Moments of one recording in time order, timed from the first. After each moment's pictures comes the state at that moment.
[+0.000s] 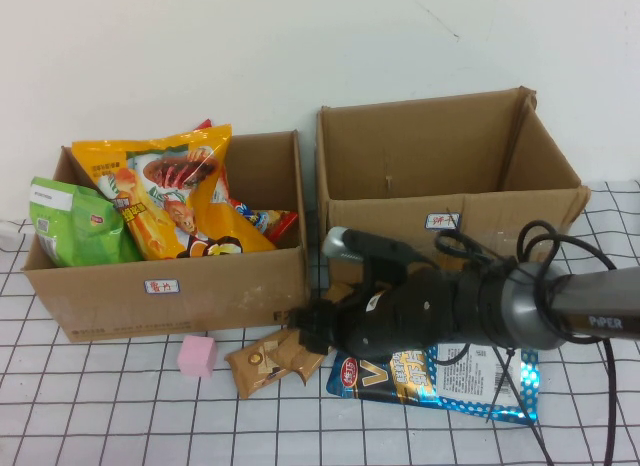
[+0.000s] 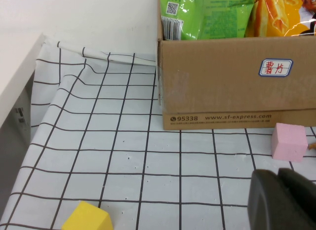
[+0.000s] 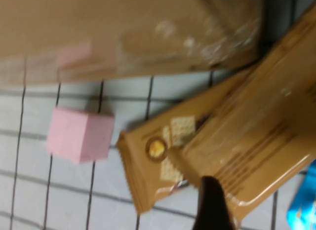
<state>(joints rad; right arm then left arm) 0.71 2.12 -1.27 0.58 0.11 0.15 0.06 -0.01 0.02 -0.11 0.37 0.08</state>
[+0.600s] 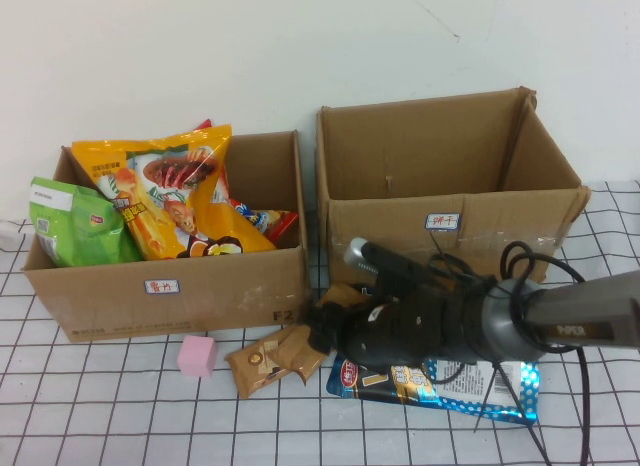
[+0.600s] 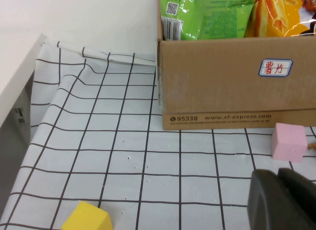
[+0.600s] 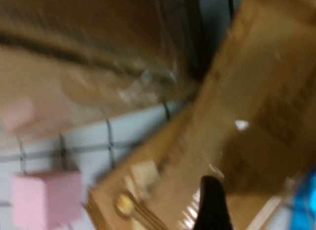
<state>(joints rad) 0.70 2.22 -1.27 0.68 0.00 0.25 0.06 -0.01 0.02 -0.11 0.37 0.08</state>
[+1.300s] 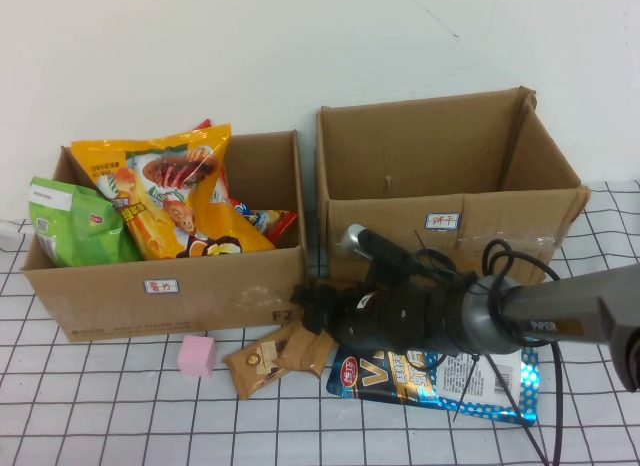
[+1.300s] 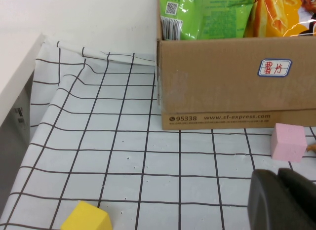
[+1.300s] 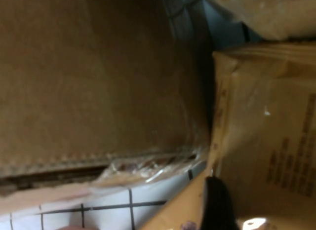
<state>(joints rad) 0.70 2.30 -1.38 0.68 -0.06 0.30 0.06 -0.01 0.02 -0.11 0.37 0.08</state>
